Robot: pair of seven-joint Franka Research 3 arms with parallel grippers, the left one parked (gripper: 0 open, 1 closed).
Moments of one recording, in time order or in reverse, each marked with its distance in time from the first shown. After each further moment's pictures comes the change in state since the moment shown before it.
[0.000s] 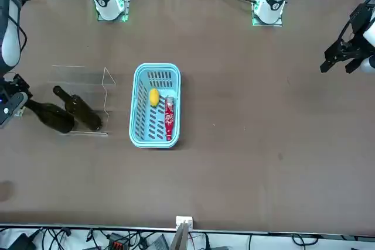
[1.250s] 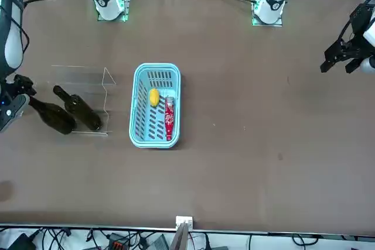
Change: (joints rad) arm 0.007 -0.001 0.002 0.026 0.004 0.001 0.005
